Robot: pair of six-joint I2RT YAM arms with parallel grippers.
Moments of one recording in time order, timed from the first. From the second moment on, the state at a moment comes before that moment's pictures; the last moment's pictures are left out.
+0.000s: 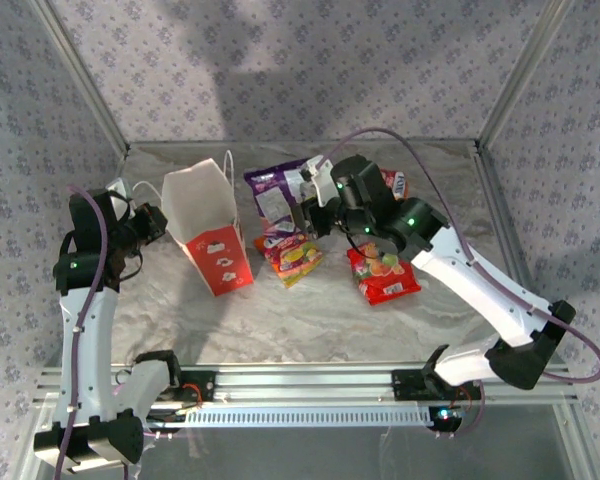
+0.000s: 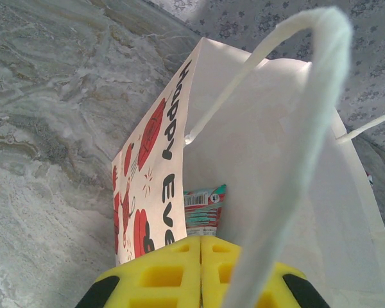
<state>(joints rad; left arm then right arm) 0.11 0.91 1.11 -0.82 0.28 -0.46 0.84 1.37 1.56 -0.72 -0.08 0.23</state>
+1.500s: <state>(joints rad) 0.11 0.91 1.11 -0.82 0.30 -0.45 0.91 2.04 2.34 -0.71 -0.29 0.19</state>
